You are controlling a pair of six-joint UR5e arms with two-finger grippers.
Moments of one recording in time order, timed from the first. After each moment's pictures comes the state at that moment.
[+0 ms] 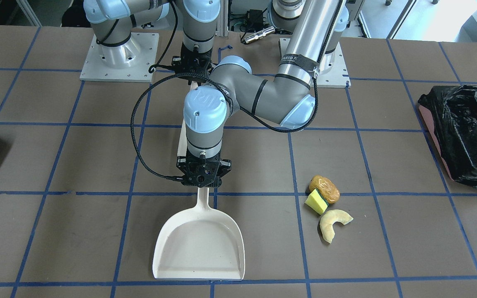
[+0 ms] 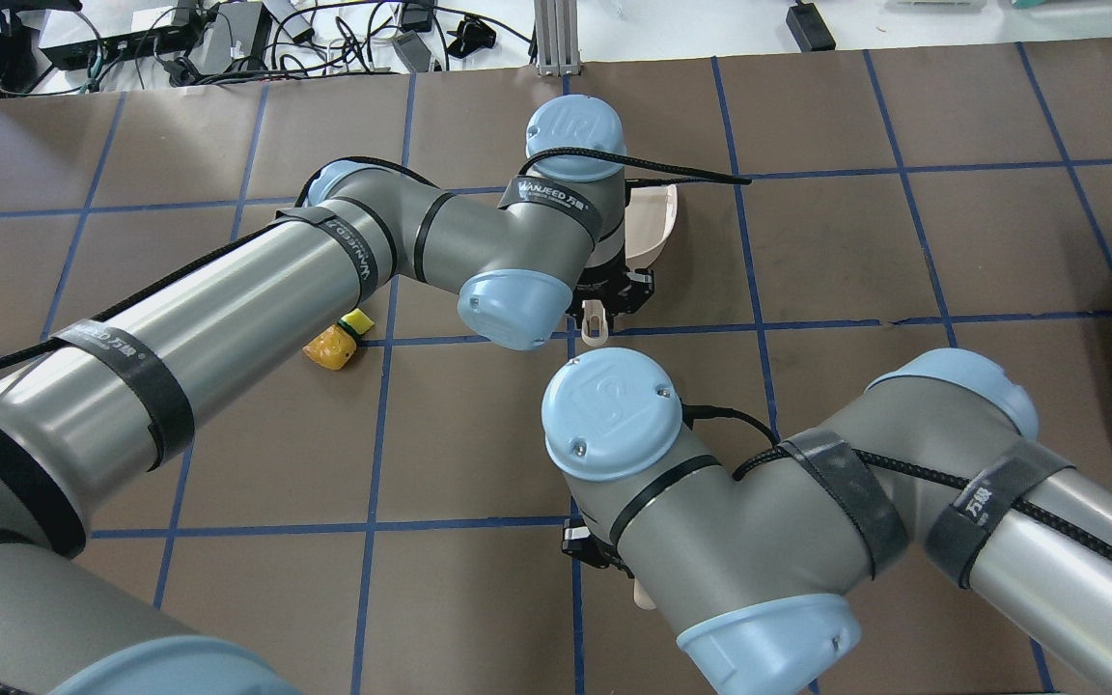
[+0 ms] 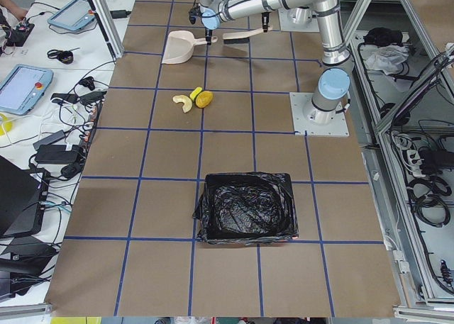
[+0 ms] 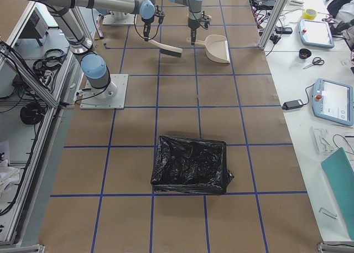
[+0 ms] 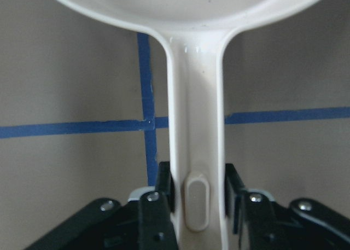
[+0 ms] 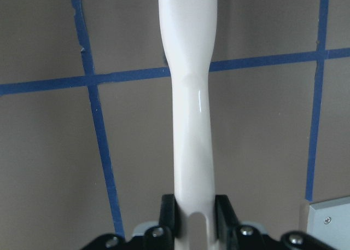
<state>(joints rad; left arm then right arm) -2.01 -2.09 -1.58 -1.02 1.53 -0.39 2.13 -1.64 2.09 -1.84 -1.60 0.66</state>
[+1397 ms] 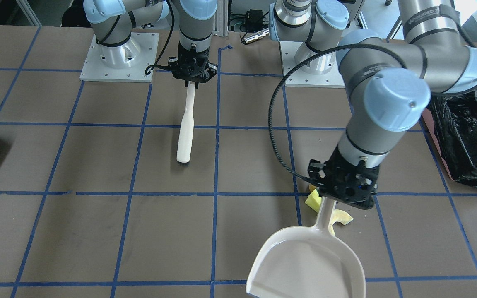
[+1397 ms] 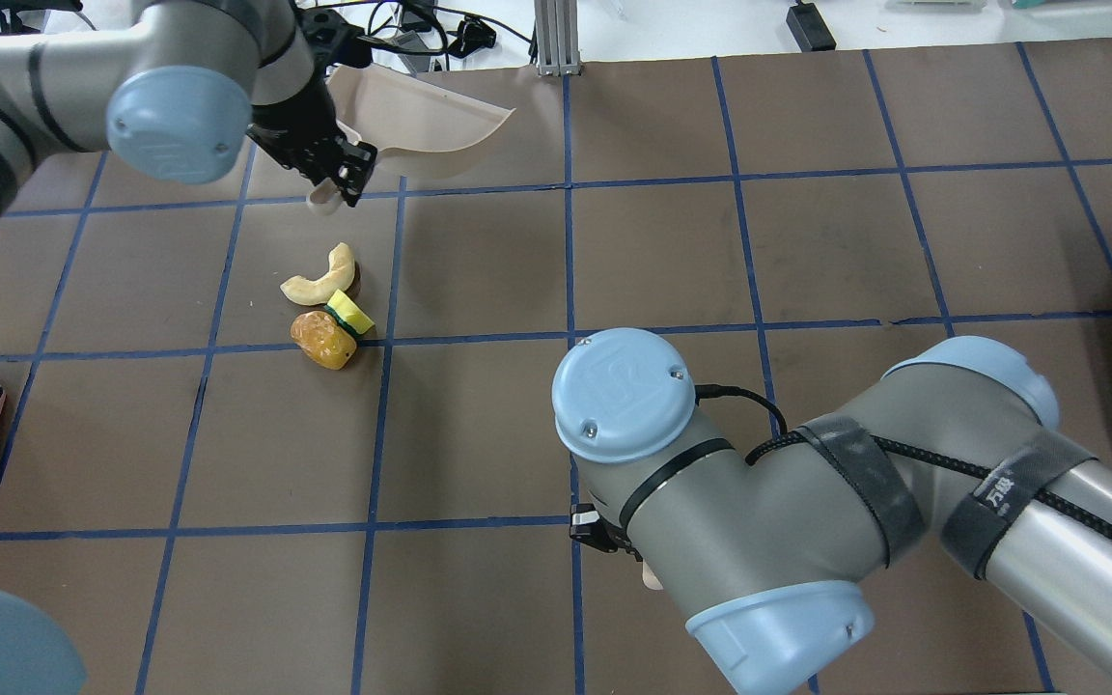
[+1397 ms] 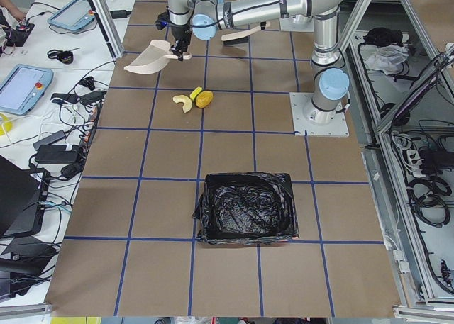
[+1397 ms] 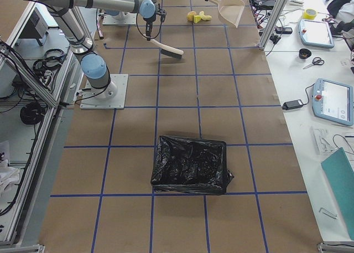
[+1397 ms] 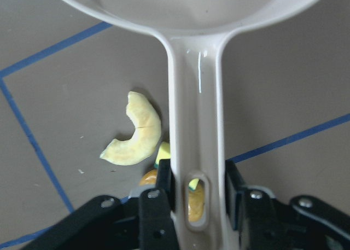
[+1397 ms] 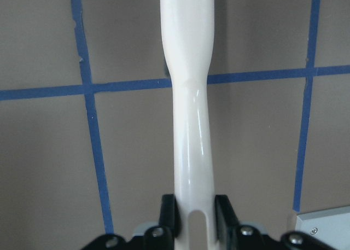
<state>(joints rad) -1.52 -1.88 -1.50 -1.26 1.60 0.48 2.11 -1.65 2.09 -1.83 -1.62 0.61</state>
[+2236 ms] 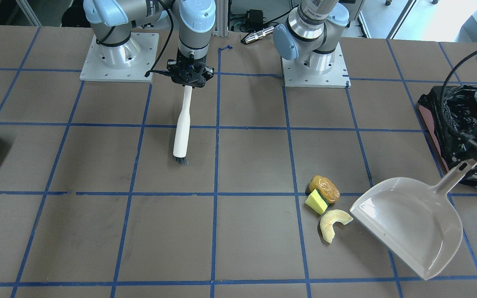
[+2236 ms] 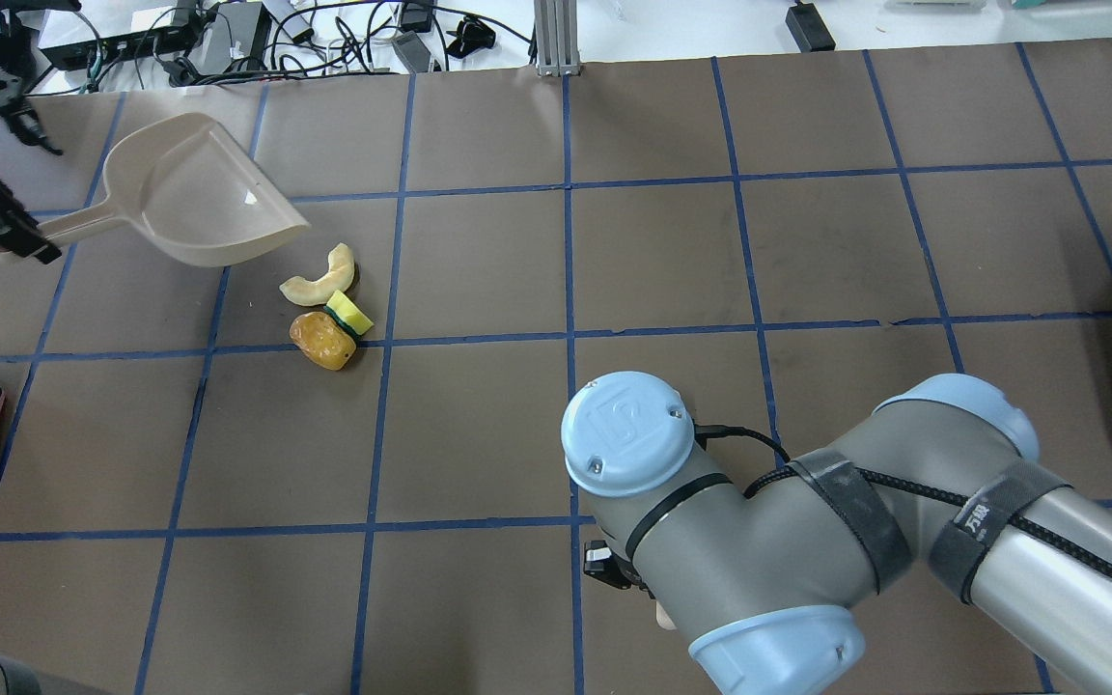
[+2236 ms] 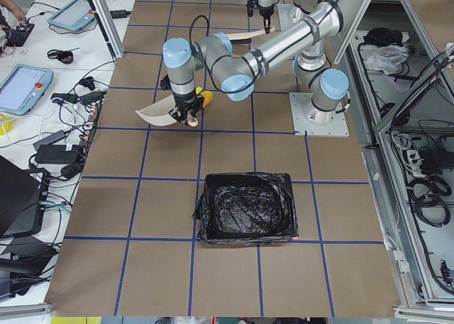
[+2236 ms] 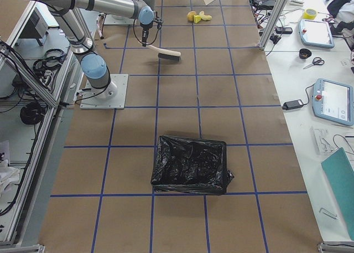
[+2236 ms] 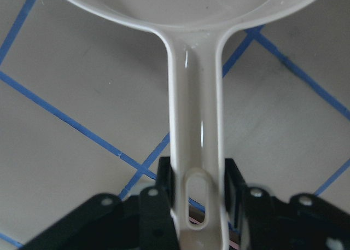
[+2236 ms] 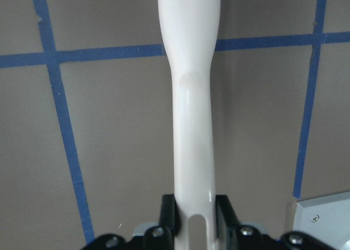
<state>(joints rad) -0.97 -1.86 -1.55 -1.31 1.61 1.57 2.11 -1.64 2.16 -1.84 -1.61 0.62</state>
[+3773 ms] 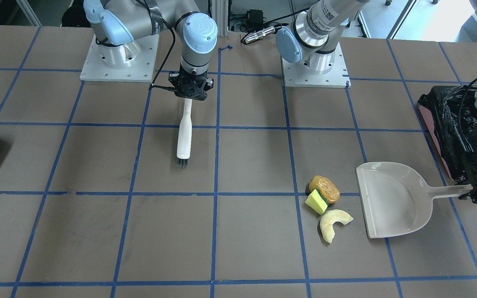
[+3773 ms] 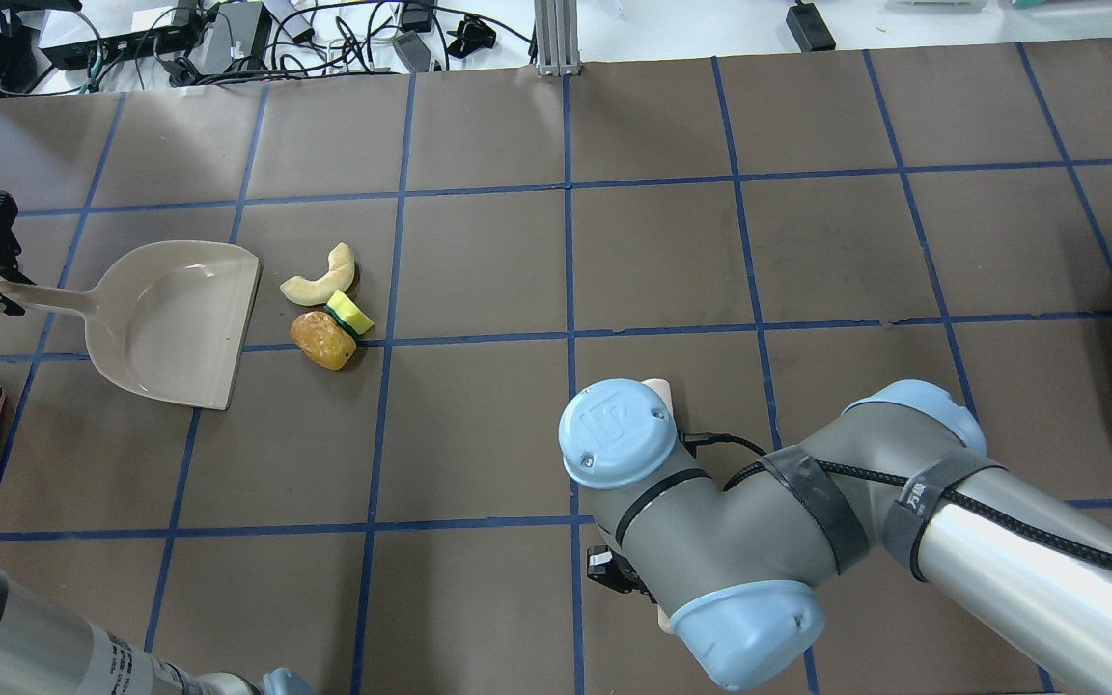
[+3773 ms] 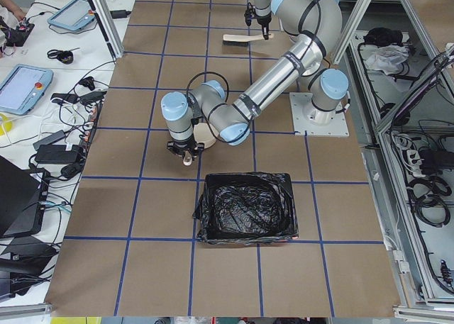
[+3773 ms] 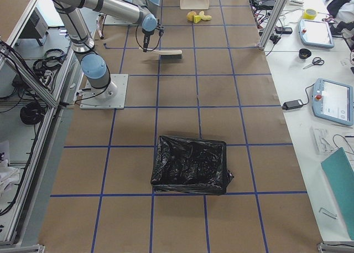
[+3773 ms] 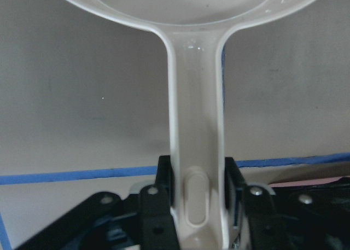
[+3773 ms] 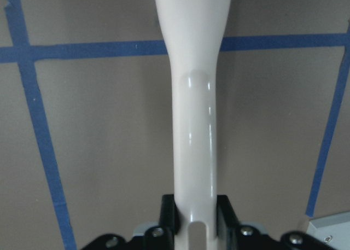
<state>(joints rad) -0.93 -2.04 -1.55 -1.12 1.63 2.27 2.10 -1.54 2.19 -1.91 -1.61 0.58</state>
